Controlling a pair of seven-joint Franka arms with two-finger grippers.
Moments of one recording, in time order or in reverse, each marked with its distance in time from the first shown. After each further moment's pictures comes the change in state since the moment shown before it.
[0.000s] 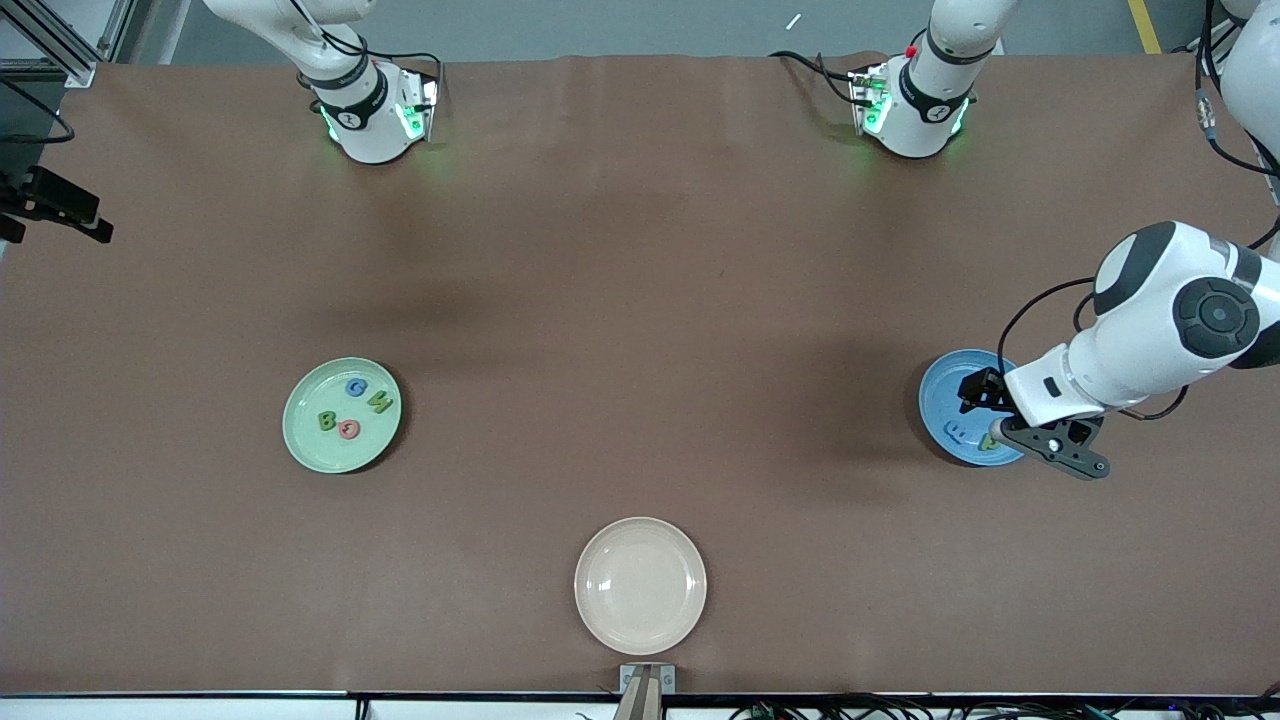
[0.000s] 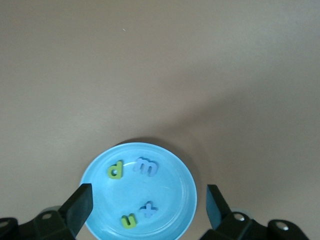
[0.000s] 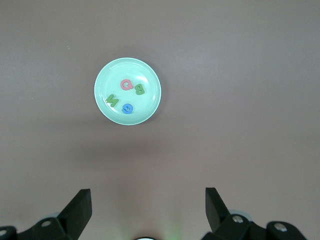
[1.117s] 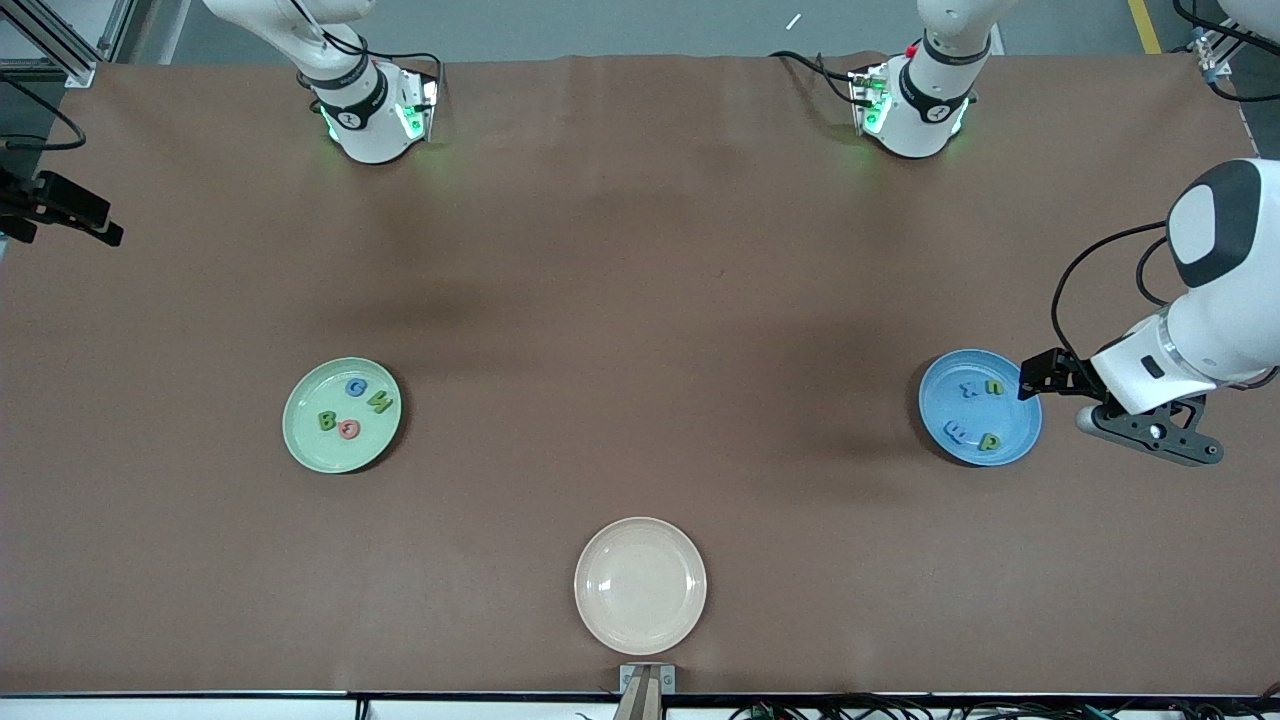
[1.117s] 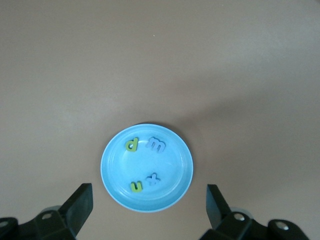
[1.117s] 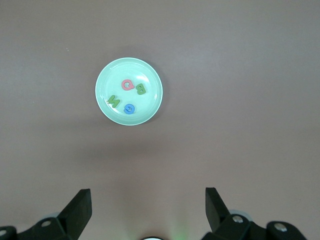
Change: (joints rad) left arm -0.491 -0.452 0.697 0.113 -0.613 -0.054 0.251; right arm 0.013 0.000 0.002 -0.007 0.000 0.002 0.044
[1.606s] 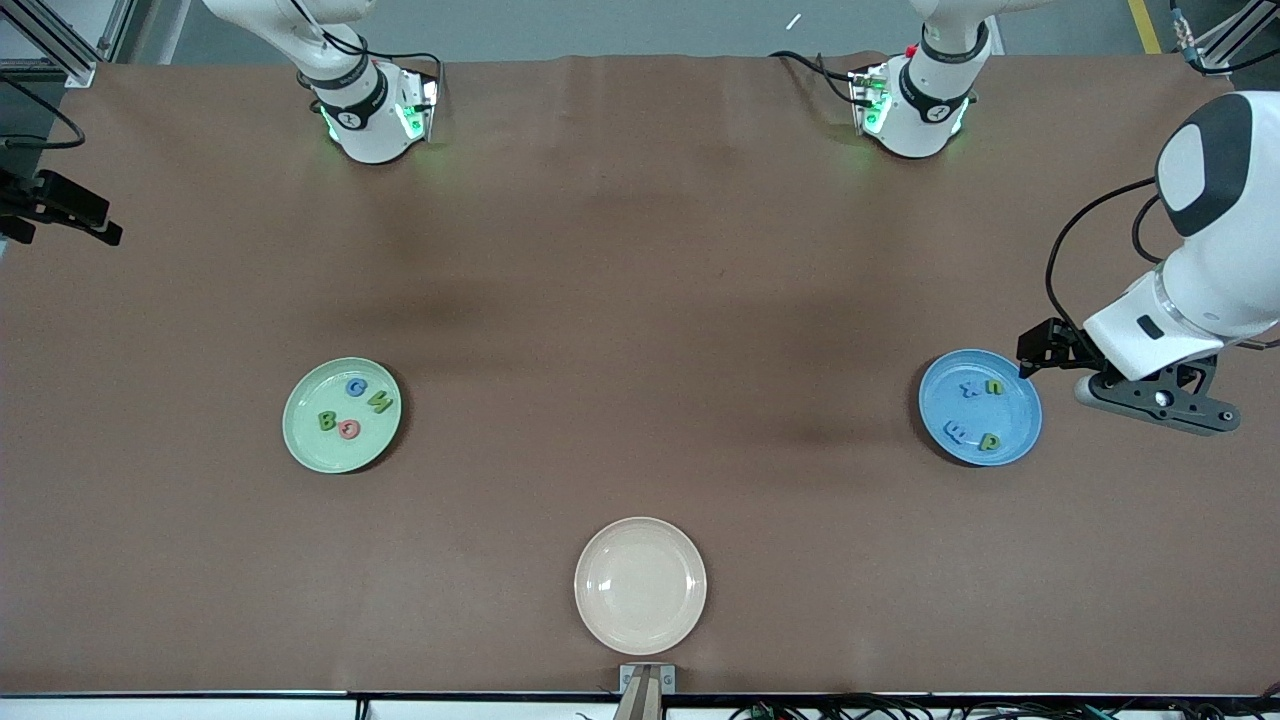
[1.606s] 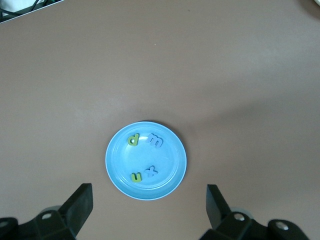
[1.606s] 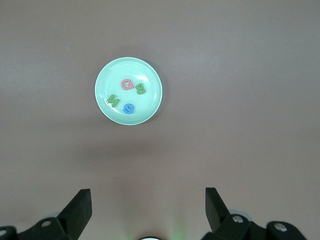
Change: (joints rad) left arm -0.295 -0.109 0.284 0.010 -0.059 -0.044 -0.036; right arm 0.000 0.000 -0.001 0.000 -0.002 0.000 -0.007
